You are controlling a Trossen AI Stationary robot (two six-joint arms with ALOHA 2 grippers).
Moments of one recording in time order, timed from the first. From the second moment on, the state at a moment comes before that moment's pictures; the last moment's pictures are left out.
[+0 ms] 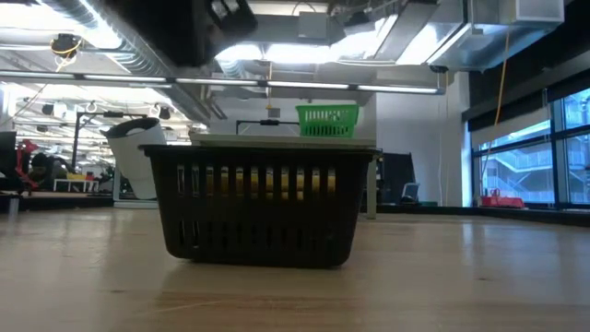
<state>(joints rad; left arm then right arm) -0.58 1.89 1.38 -0.43 -0.02 -0.34 0.73 1.96 1.95 -1.37 0.49 1.01</state>
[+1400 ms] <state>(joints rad) -0.54 1.99 1.39 -0.50 -0.10 -0.27 0.78 1.96 1.95 -1.39 0.59 0.99</state>
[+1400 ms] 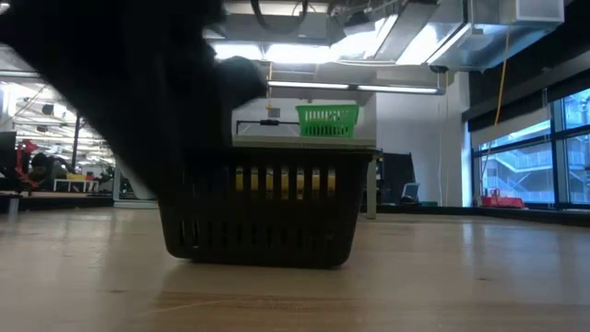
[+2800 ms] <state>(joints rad) -0.59 2.02 1.75 -1.13 -0.35 -0.41 0.78 1.96 1.95 -1.39 0.67 0.95</state>
